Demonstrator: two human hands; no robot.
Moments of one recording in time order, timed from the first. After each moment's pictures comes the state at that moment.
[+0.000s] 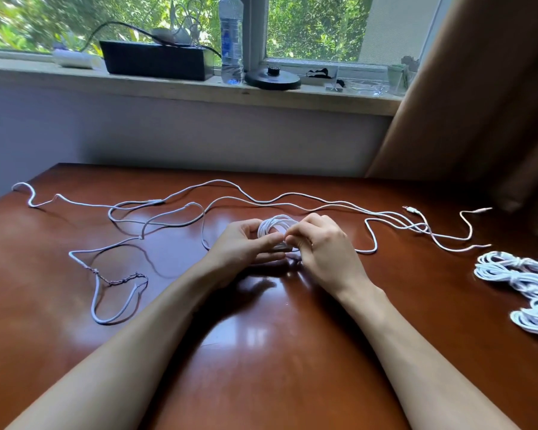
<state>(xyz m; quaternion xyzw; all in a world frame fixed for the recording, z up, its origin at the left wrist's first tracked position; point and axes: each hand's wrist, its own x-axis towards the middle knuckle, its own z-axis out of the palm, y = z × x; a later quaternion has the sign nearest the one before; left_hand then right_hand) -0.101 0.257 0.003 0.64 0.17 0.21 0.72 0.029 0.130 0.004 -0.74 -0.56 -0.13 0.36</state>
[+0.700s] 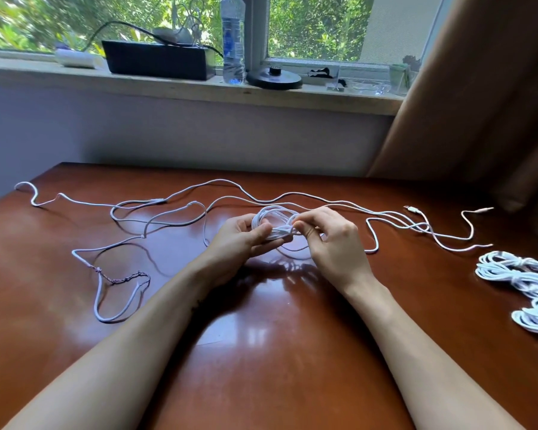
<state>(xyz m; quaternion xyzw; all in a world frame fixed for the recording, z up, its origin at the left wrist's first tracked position) -0.102 0.262 0.006 0.60 0.15 0.24 0.75 0.032 0.128 0.009 -0.70 -0.53 -0.15 0.45</state>
